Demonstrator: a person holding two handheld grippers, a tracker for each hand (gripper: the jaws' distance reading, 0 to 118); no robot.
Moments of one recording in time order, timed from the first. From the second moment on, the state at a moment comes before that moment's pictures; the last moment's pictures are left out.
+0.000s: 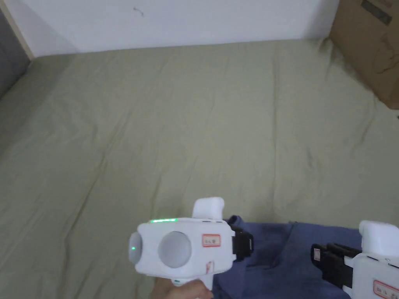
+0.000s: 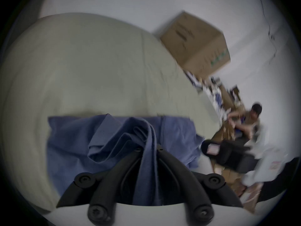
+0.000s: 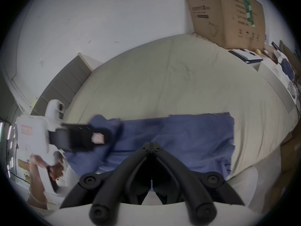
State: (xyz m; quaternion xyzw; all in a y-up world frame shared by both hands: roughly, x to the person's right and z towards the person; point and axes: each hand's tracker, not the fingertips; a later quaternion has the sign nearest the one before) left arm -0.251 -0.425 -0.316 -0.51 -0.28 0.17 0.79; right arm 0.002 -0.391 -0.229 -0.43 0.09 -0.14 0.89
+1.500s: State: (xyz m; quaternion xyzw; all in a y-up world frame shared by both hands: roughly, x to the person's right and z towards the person) left arm -0.208 -0.473 -0.364 -0.57 -0.26 0.24 0.74; right arm 0.028 -0.403 -0.223 -0.45 0.07 -0.15 0.88
